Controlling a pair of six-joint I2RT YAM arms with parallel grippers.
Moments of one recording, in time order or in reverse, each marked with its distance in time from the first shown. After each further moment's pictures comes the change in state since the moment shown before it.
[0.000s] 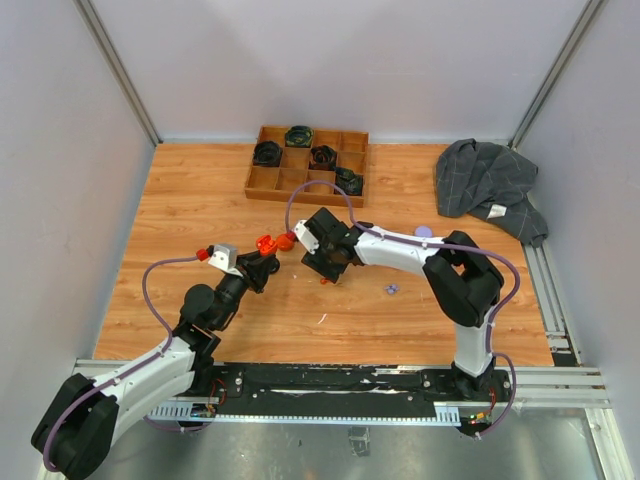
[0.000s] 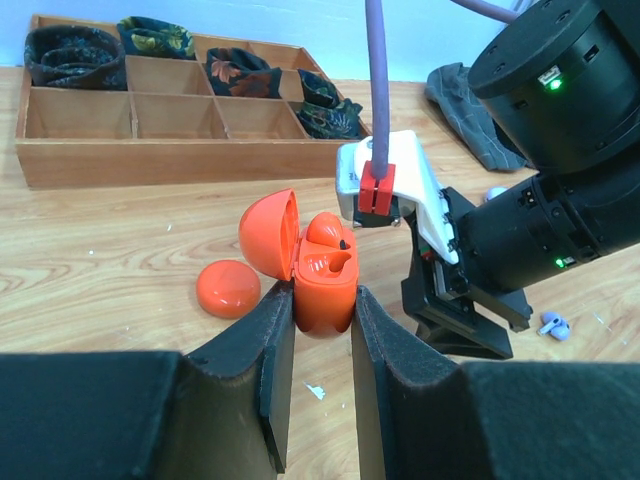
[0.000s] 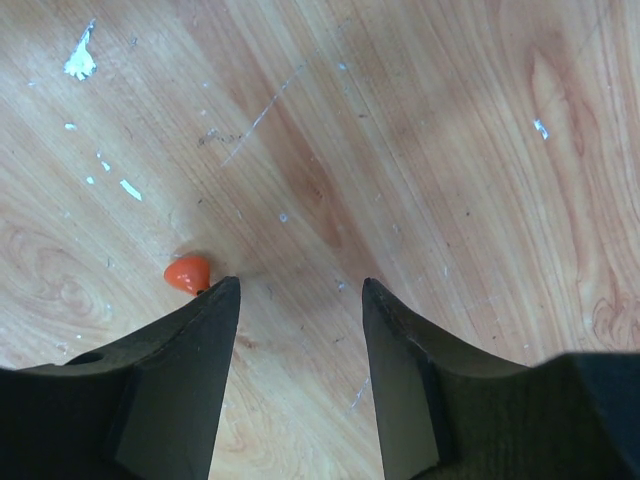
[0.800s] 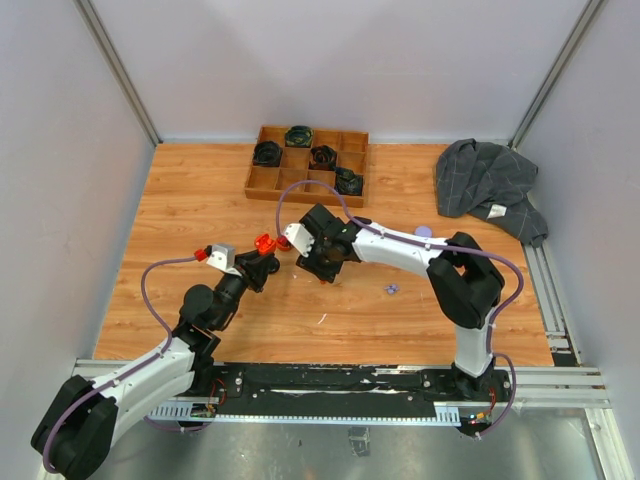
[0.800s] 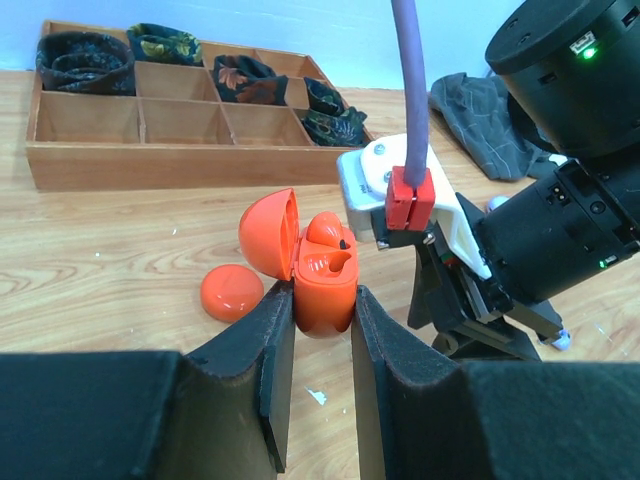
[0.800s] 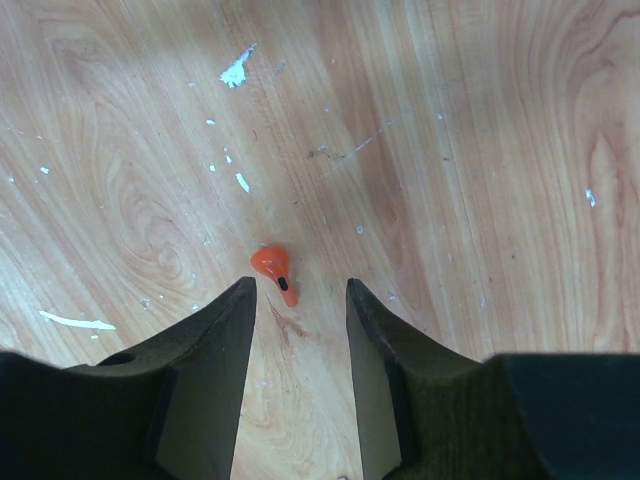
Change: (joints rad) left arm 0.000 -0.011 0.000 0.001 -0.018 -0.007; right arm 0.019 -0.023 0.064 -0.100 -0.157 -0.094
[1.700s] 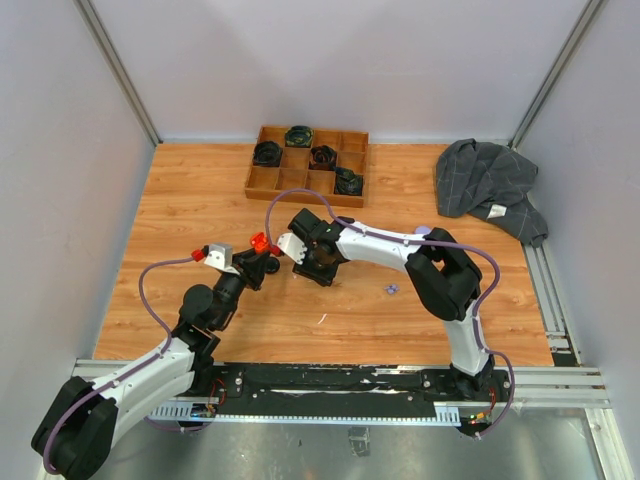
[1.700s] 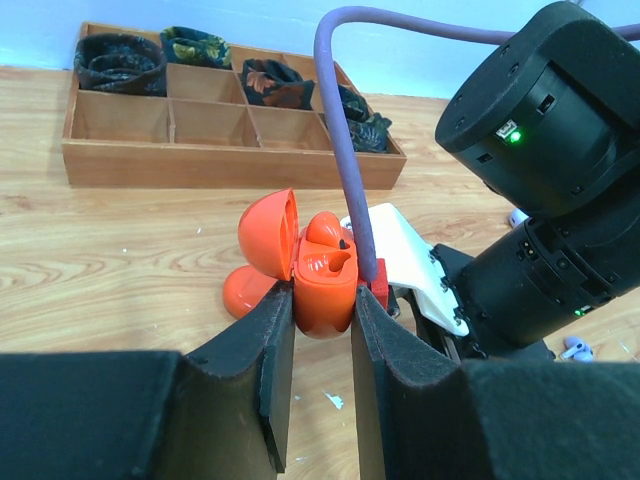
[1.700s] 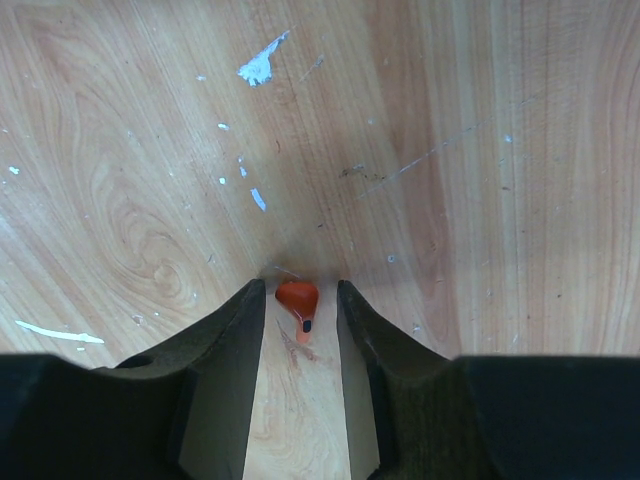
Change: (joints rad) left arm 0.006 -0.006 0.000 -0.006 -0.037 0.001; right arm 0.028 0.142 0.127 -0.133 0.014 -0.050
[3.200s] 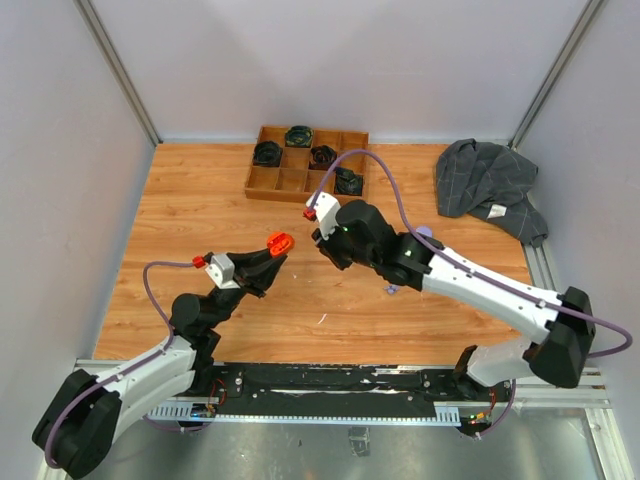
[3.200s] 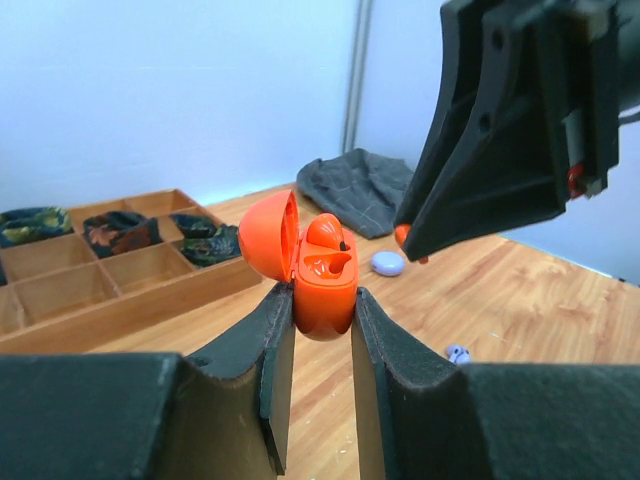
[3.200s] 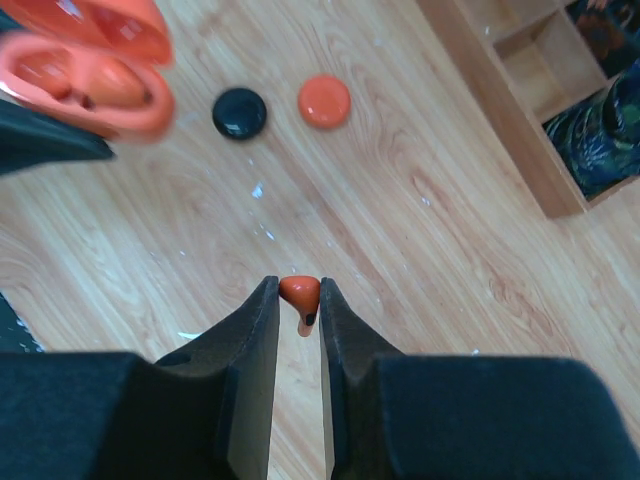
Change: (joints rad) left arm 0.000 0.042 0.000 0.314 0.346 0.068; right arm 0.076 -0.649 -0.261 0.240 0.207 0.312
